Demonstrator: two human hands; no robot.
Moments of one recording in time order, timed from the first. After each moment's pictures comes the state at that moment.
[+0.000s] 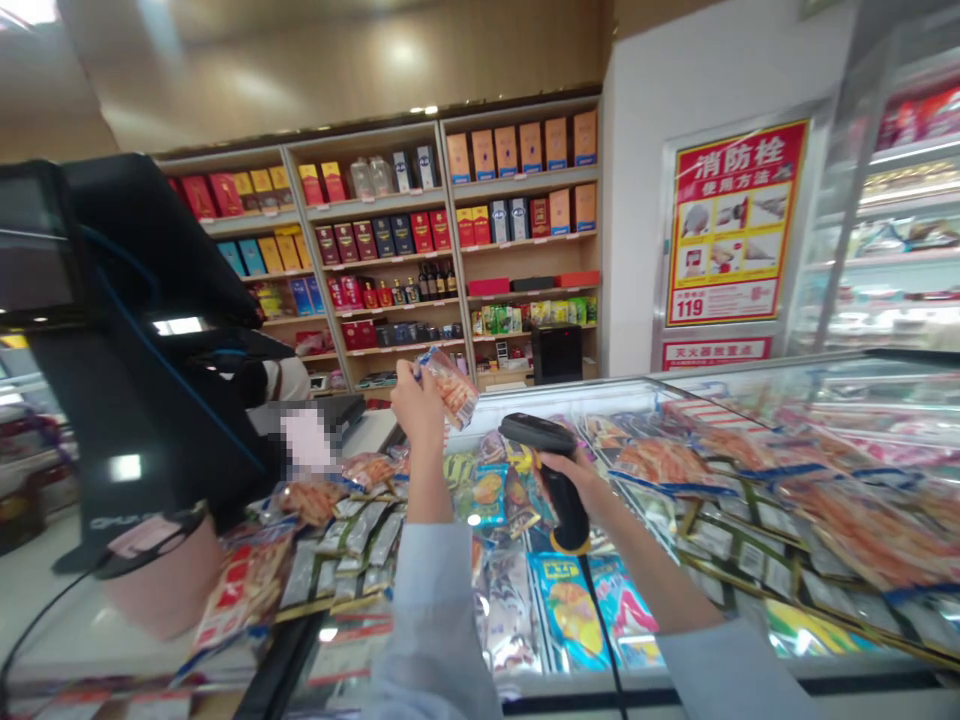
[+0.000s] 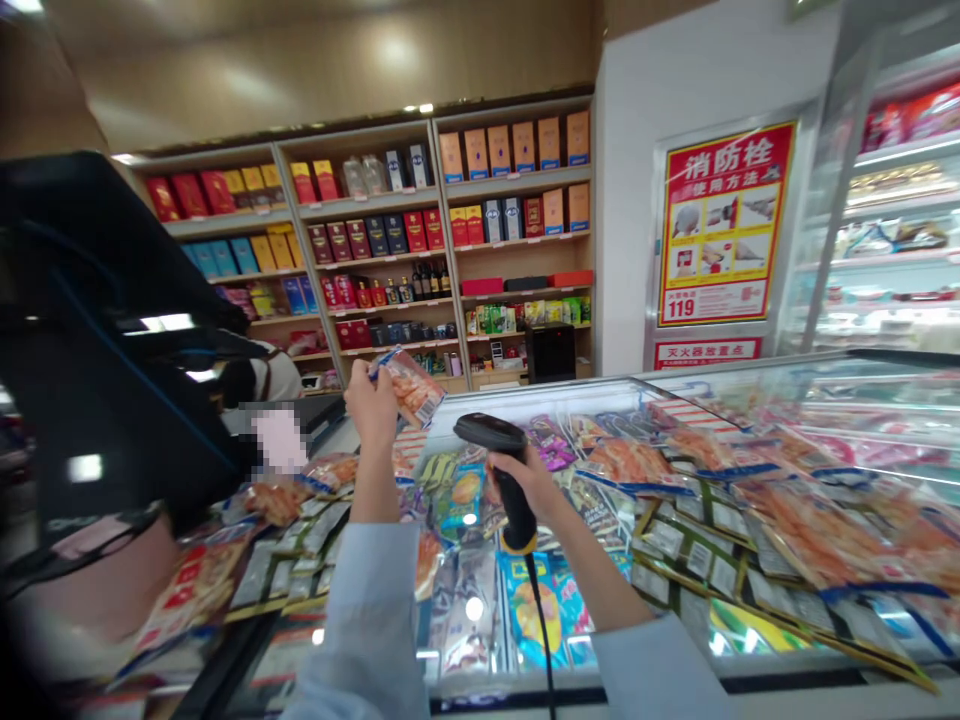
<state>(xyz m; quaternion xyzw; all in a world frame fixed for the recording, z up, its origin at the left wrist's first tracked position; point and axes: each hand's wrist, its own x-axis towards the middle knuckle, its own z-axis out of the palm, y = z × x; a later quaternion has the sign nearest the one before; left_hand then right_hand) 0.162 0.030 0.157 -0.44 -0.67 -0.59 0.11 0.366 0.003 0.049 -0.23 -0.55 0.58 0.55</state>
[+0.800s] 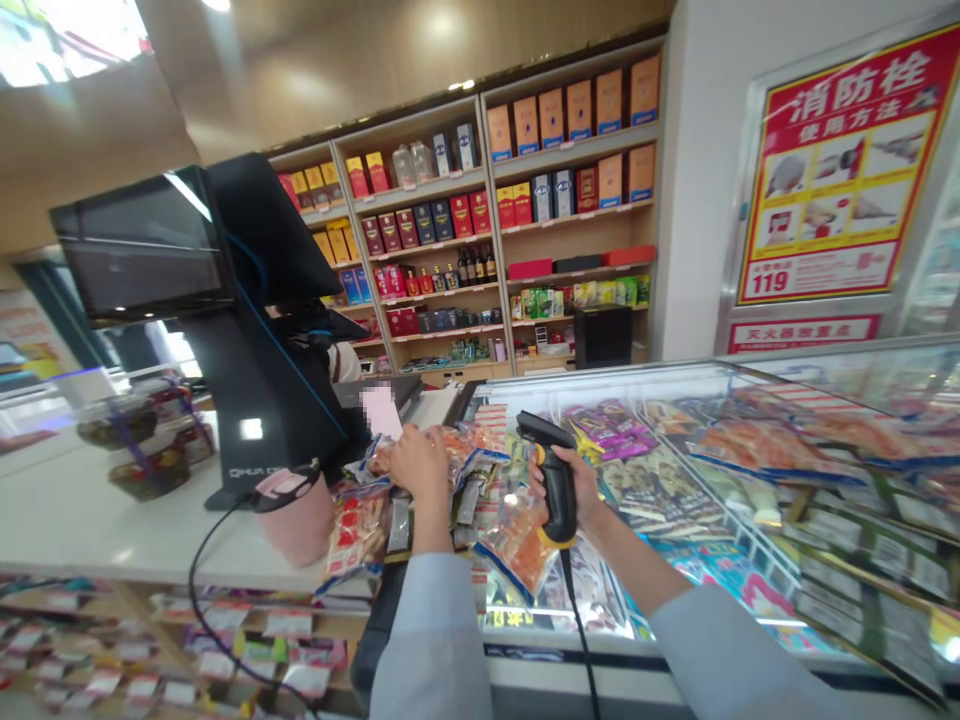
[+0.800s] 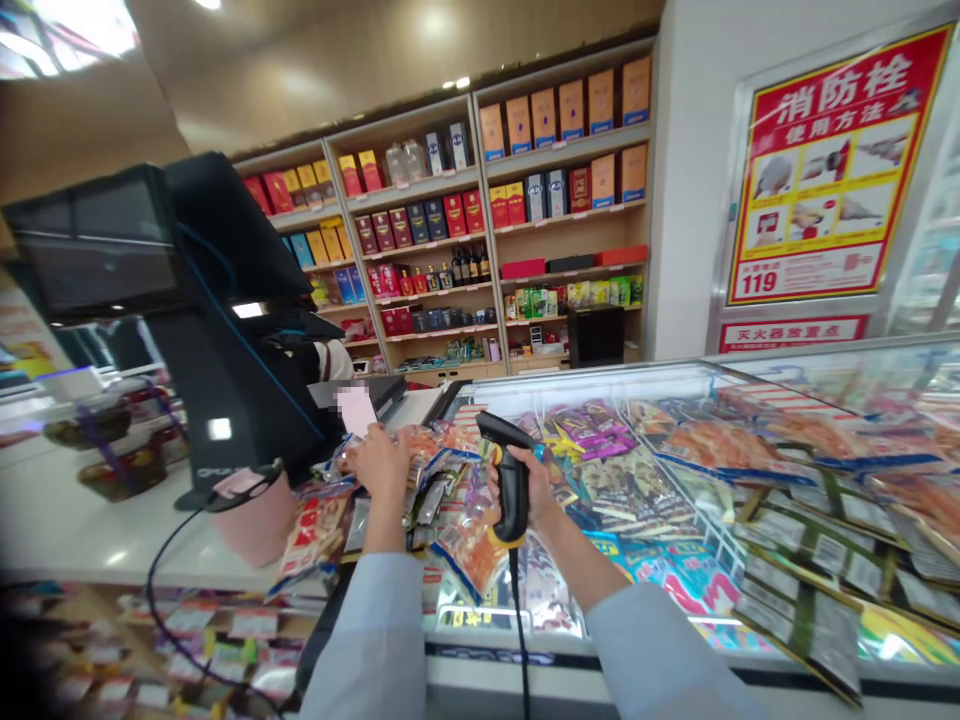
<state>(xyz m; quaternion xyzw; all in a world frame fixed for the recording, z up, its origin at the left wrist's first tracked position) 0.025 -0.006 0.042 -0.42 -0.80 -0.36 0.24 0.245 0.006 -0.003 -0.09 -0.40 0.78 0.46</state>
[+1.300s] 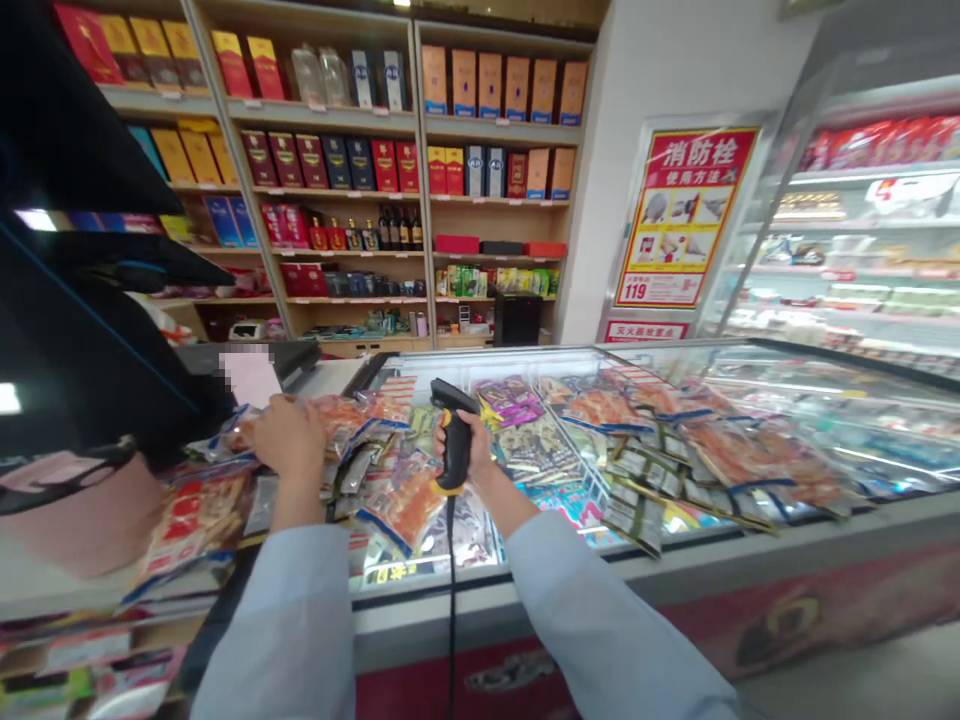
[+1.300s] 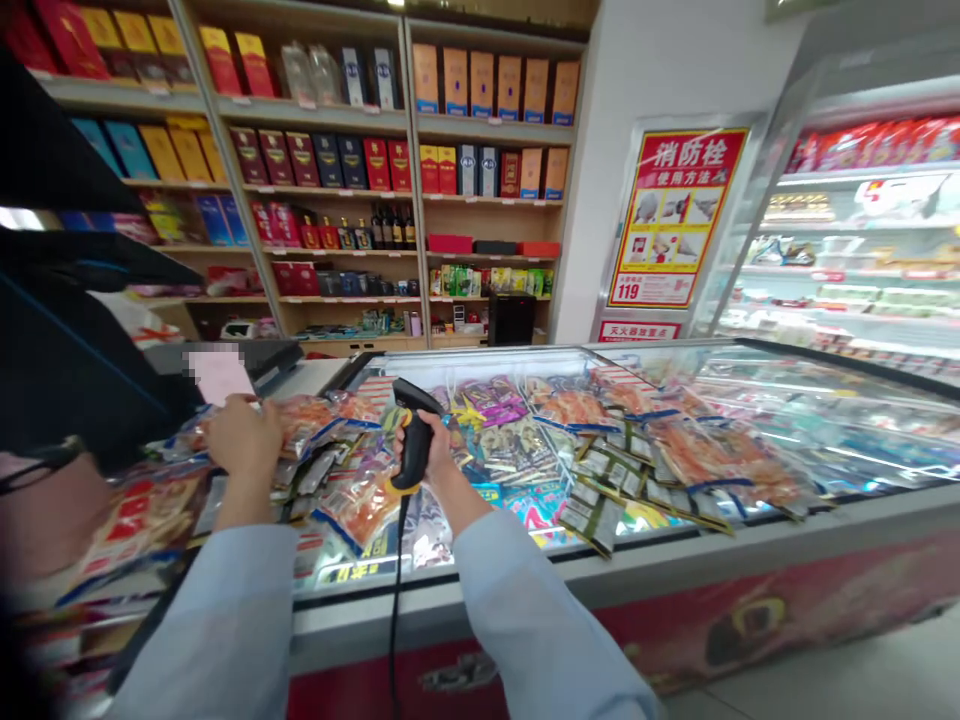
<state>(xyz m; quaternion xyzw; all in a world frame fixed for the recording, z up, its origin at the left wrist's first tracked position) 0.024 -0.002 0.047 -0.37 -0.85 -0.34 0.17 0.256 0.023 -0.017 -0.08 -0.34 0.79 0.50</state>
